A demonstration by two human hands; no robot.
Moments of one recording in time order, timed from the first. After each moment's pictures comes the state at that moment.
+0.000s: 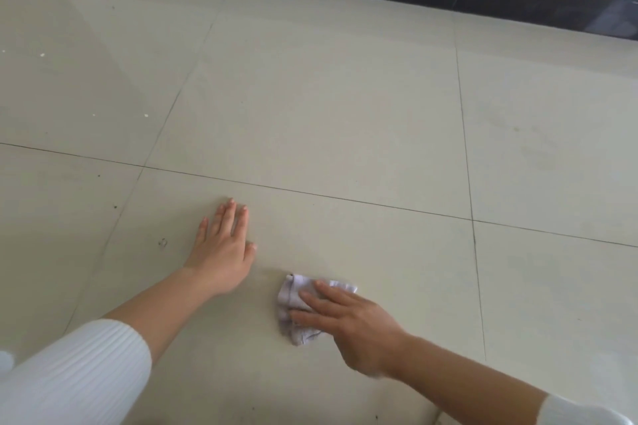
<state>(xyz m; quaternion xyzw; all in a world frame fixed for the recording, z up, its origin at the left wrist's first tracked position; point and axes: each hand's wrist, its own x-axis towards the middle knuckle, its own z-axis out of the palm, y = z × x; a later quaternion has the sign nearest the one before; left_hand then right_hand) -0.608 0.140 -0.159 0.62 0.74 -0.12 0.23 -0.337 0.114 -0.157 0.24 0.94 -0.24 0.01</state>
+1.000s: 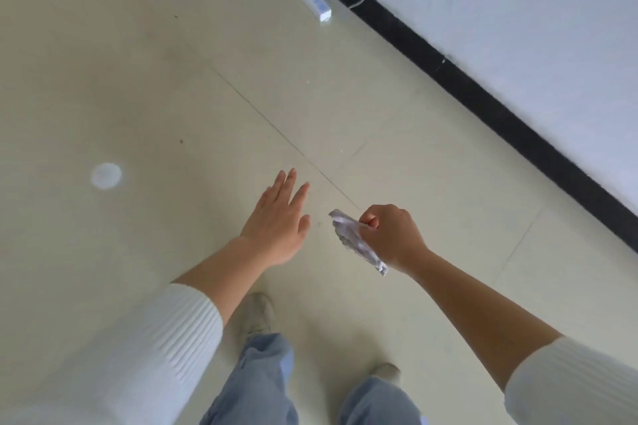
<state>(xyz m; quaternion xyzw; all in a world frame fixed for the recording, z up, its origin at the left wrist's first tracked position) -0.730 0.014 0.237 0.46 0.84 0.07 0.26 -0.583 0.161 0.265 0.42 0.83 -0.34 0.16</state>
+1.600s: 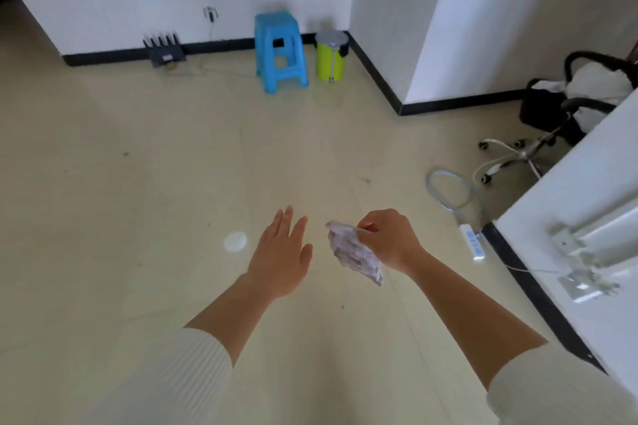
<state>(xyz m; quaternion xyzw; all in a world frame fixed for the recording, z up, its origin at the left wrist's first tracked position) -1.065 -0.226 0.652 0.18 0.97 0.14 0.09 -1.046 -0.019 0.695 0.11 0.92 -0.36 0.09</state>
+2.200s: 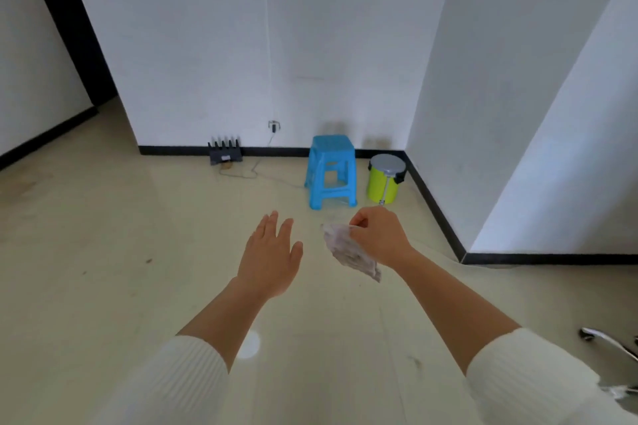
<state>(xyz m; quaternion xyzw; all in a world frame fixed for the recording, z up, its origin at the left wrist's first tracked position) -1.563 -0.239 0.790 0.03 0.98 0.16 -0.06 -1.601 -0.039 0.827 -0.03 0.94 -0.33 -0.02</state>
